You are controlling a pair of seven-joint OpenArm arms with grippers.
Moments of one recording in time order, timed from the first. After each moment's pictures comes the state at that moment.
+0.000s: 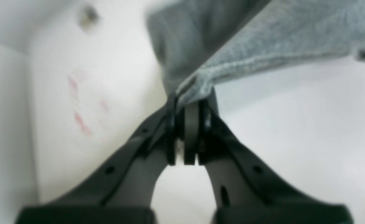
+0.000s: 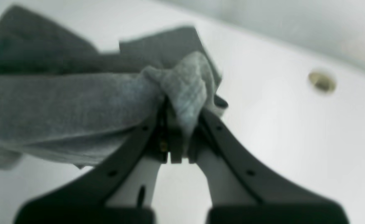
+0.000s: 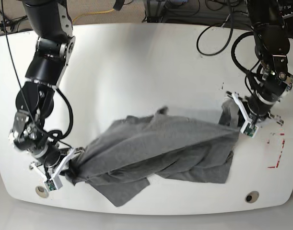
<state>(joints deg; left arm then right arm) 0.1 -20.9 -10.8 114.9 -12.1 -28.6 56.7 28.4 14.5 13.9 88.4 22.1 34.2 -61.7</state>
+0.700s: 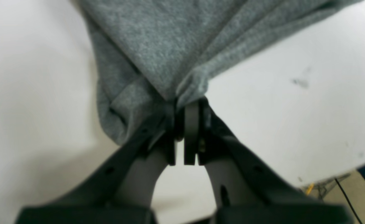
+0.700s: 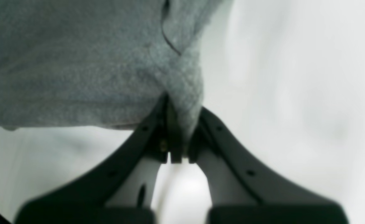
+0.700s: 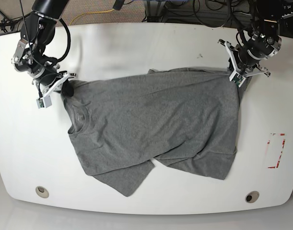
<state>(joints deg) 23.3 -21.5 -10.4 114.9 -12.0 -28.9 55.4 -6.7 13.3 29.2 94.1 37.3 33.9 -61.5</state>
